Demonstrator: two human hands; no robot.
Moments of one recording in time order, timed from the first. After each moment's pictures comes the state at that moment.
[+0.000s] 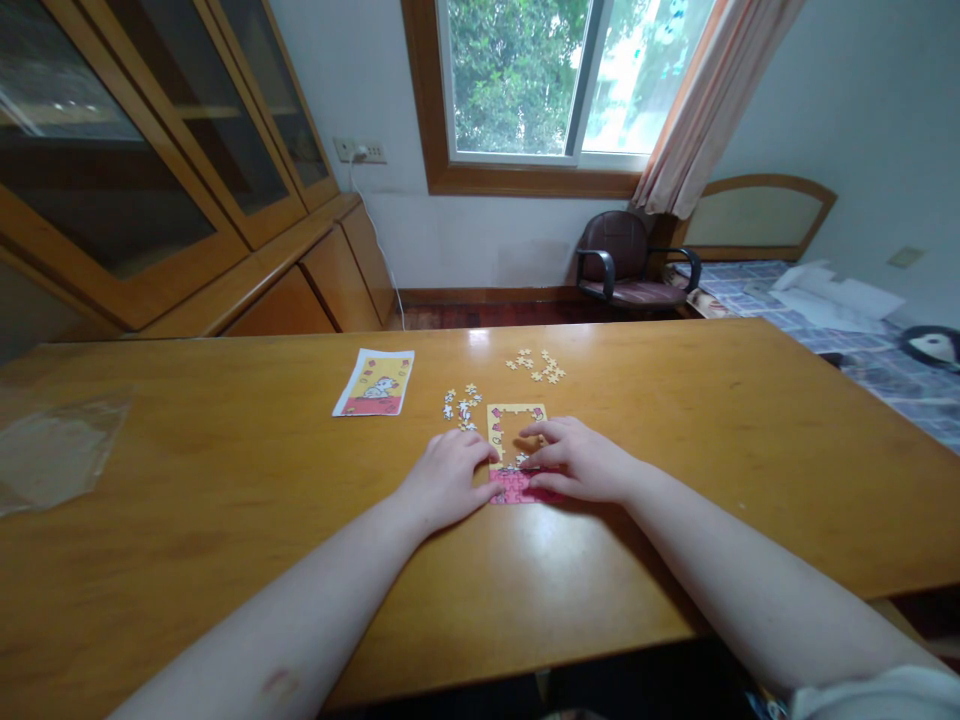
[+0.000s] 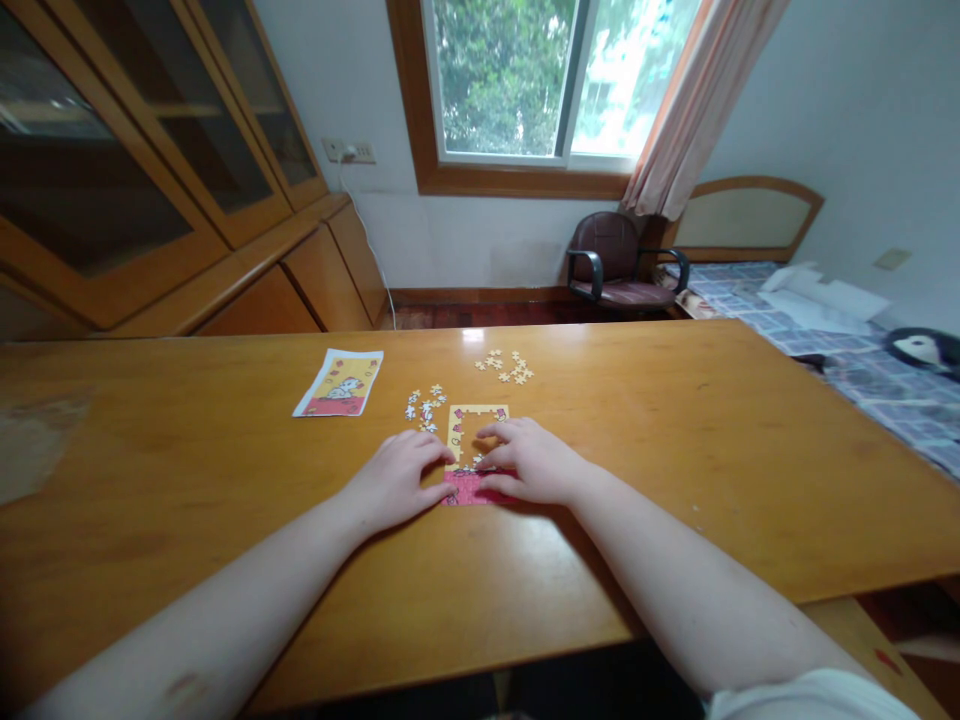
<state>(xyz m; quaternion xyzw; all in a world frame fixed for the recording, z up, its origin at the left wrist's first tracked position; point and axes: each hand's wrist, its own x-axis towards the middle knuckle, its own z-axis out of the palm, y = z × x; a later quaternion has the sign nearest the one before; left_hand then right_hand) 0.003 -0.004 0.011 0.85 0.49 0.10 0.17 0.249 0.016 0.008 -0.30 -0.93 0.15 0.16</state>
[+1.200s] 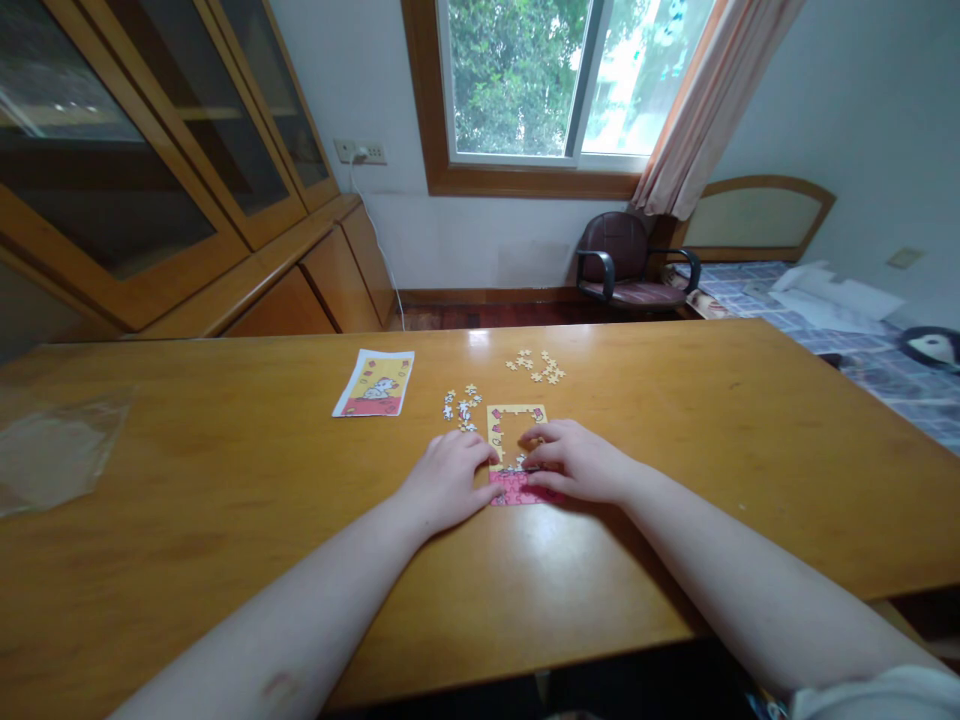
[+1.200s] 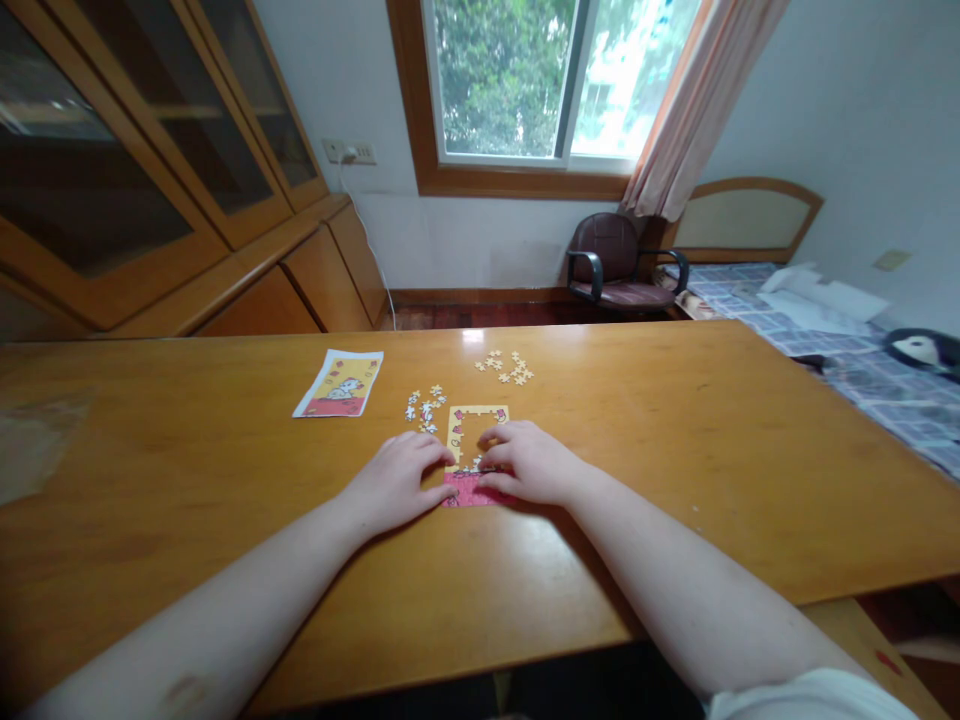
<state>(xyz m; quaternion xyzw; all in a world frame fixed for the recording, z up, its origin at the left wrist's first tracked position) 0.003 -0.005 0.011 0.85 0.48 0.11 0.16 0.245 0.017 0.006 -0.31 -0.92 0.18 0.16</state>
